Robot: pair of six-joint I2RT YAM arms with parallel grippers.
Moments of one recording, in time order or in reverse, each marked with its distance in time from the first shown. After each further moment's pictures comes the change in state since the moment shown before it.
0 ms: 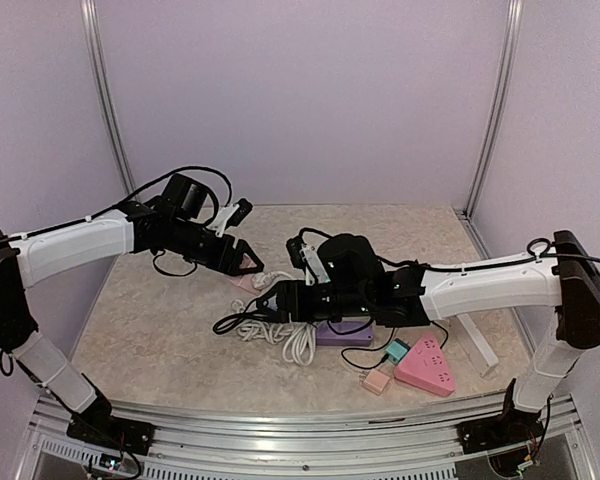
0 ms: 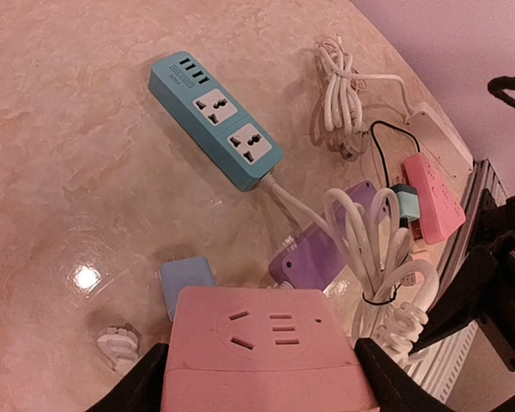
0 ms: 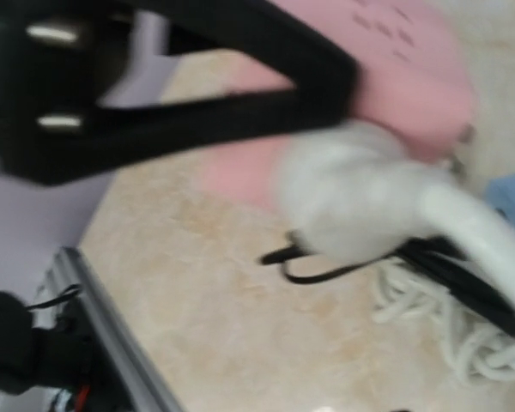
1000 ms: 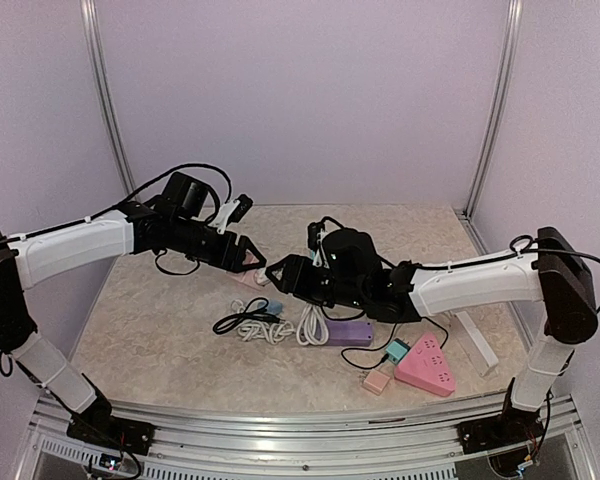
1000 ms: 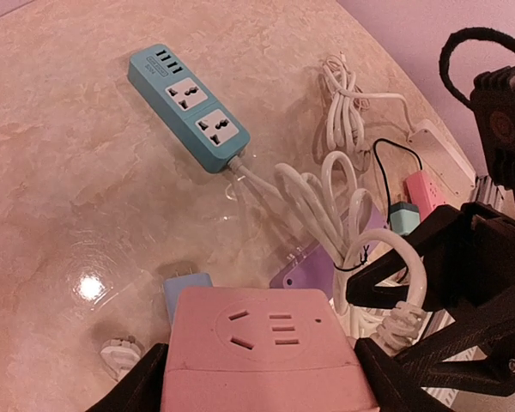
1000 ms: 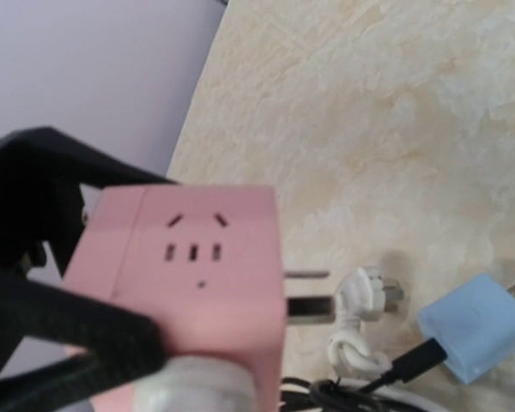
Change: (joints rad) left arm -0.020 -0.006 0.000 0.042 -0.032 -0.039; right arm -0.068 0.087 -0.001 0.191 0.183 0.206
